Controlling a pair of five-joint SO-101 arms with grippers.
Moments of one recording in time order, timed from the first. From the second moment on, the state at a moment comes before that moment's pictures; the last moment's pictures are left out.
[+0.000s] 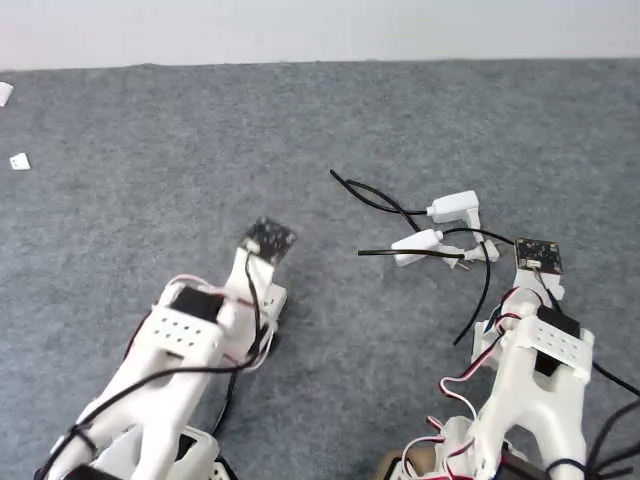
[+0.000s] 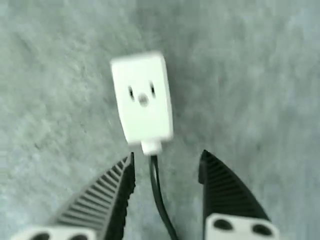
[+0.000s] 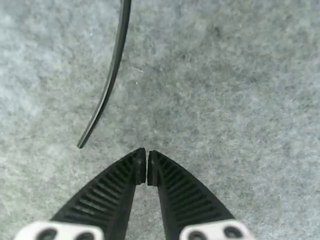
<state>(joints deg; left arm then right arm) 14.8 -30.7 59.8 63.4 -6.9 26.2 -27.6 62.4 54.6 18.2</state>
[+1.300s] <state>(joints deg) 6.2 -35.2 68.7 62.9 -13.2 26.2 -27.6 62.4 54.6 18.2</state>
